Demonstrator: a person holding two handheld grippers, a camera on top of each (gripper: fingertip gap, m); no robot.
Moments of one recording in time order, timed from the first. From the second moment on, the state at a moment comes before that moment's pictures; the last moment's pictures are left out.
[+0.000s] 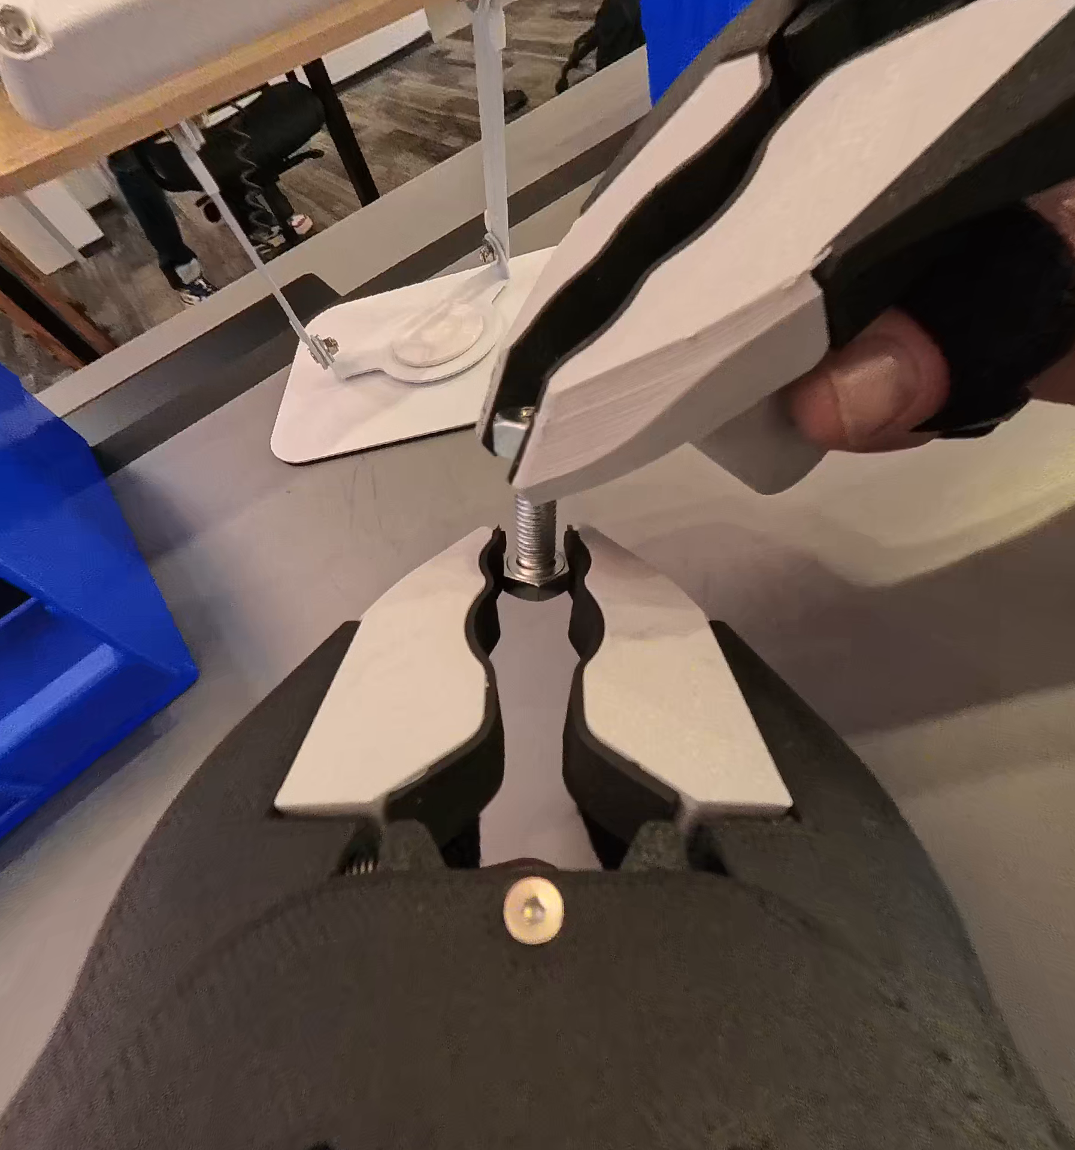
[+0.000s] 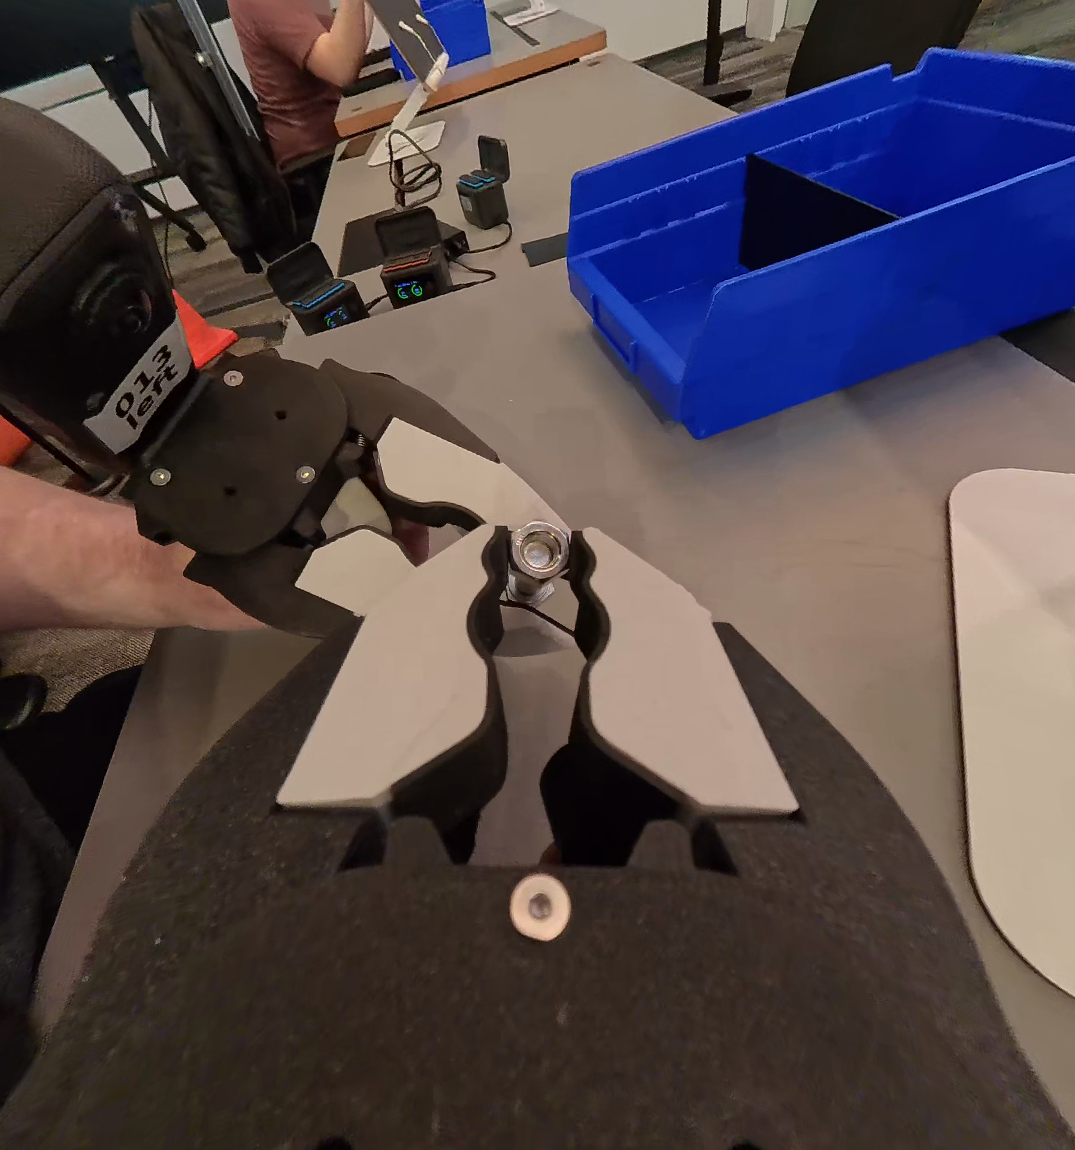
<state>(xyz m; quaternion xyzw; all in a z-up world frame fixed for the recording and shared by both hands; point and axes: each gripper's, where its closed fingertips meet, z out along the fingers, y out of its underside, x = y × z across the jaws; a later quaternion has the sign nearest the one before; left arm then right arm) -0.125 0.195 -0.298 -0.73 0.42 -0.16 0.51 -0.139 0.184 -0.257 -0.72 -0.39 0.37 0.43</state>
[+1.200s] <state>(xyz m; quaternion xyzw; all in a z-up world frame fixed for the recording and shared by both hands) -0.109 0.174 -0.274 -0.68 0.43 -0.30 0.51 -0.137 0.166 -0.229 -0.59 -0.54 0.43 0.42</state>
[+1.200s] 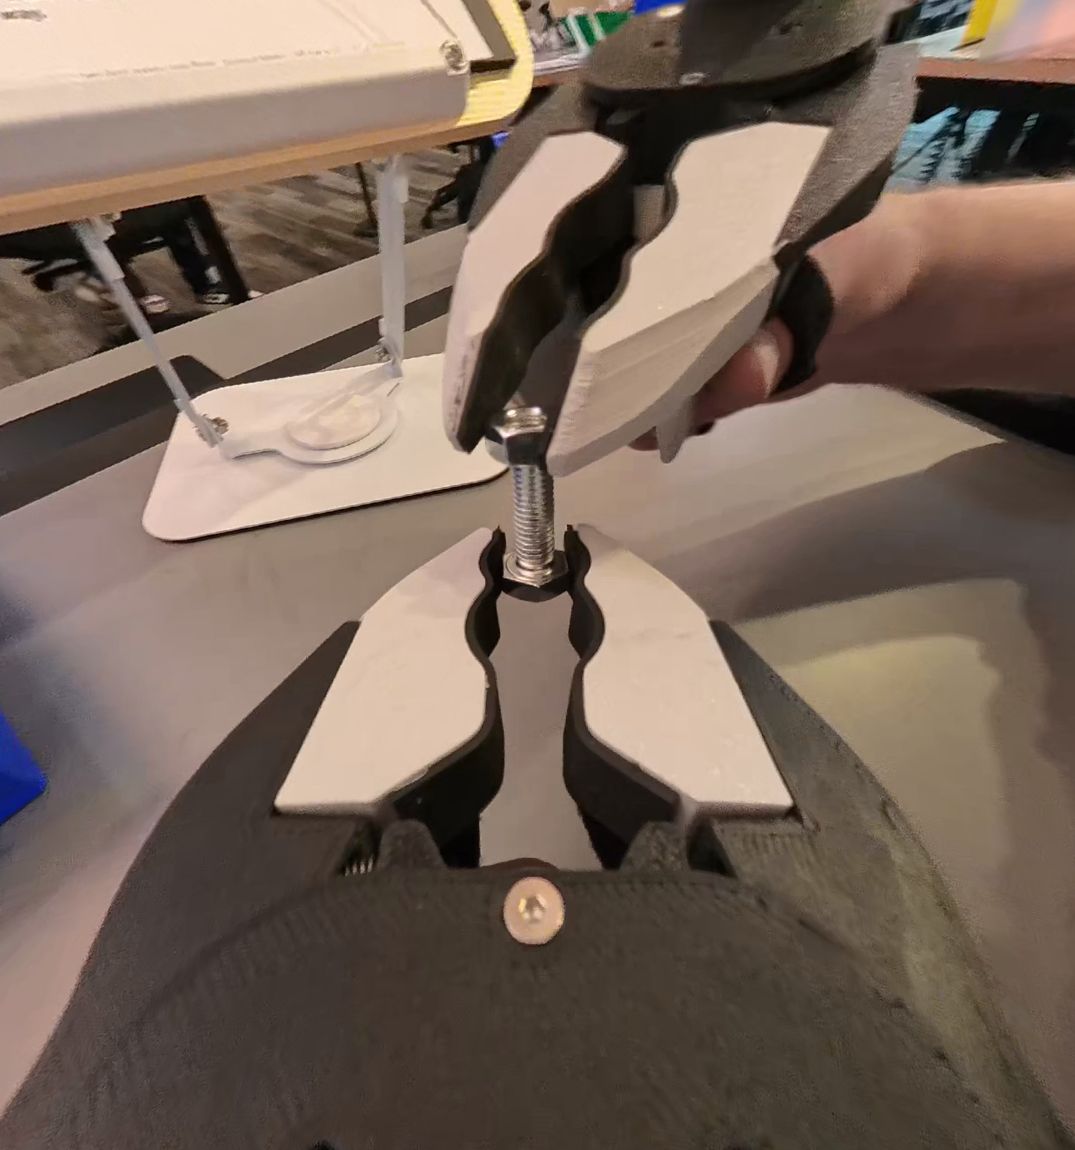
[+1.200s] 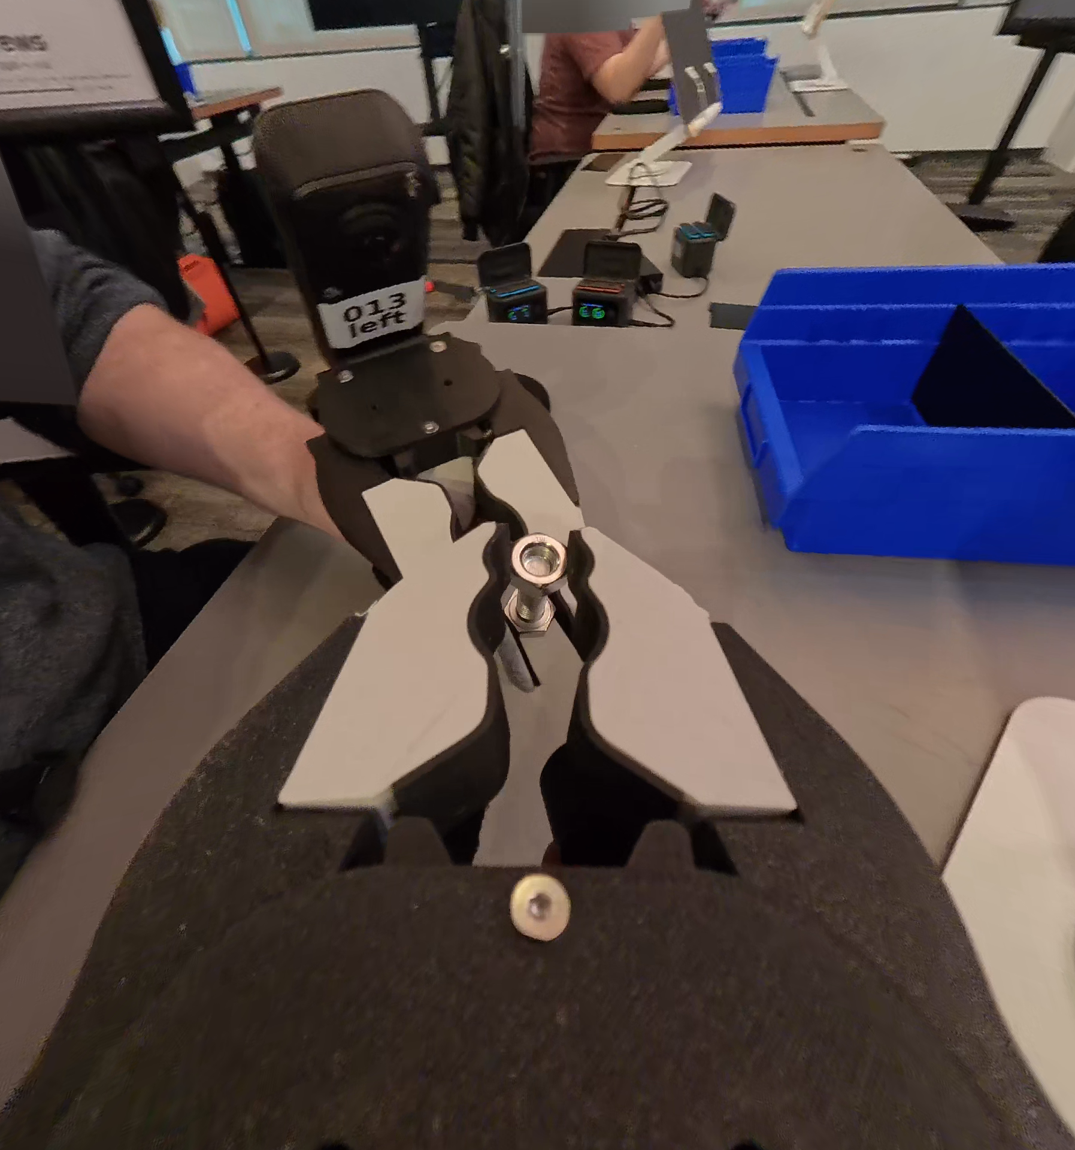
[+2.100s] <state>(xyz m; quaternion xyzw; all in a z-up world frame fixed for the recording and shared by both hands) -0.114 0.184 -0.279 -0.70 0.40 -0.26 0.53 -0.140 0.177 -0.234 -0.65 -0.41 0.37 0.51</state>
